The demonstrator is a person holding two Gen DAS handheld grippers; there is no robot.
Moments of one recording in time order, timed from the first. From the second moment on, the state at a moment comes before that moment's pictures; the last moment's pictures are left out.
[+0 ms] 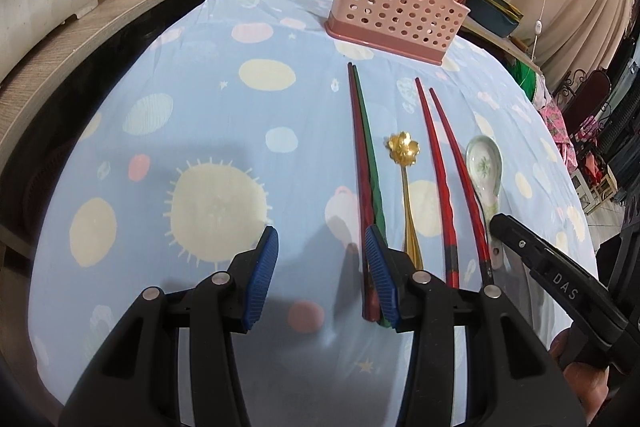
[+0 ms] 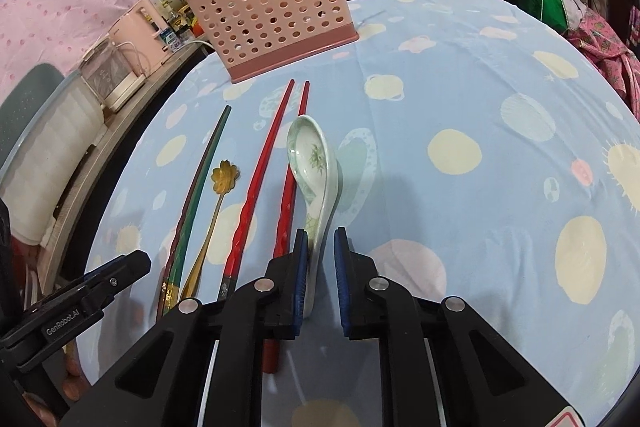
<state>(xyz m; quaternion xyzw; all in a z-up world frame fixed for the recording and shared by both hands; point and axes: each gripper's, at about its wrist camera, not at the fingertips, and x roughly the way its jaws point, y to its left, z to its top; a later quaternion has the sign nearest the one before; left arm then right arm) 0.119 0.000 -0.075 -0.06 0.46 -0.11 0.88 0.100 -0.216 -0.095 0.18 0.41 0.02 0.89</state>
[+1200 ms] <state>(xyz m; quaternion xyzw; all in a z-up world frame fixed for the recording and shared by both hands) 0.102 -0.015 -0.086 -0.01 0.46 -0.11 0.88 0.082 -0.215 -0.097 0.16 0.41 0.02 0.90</state>
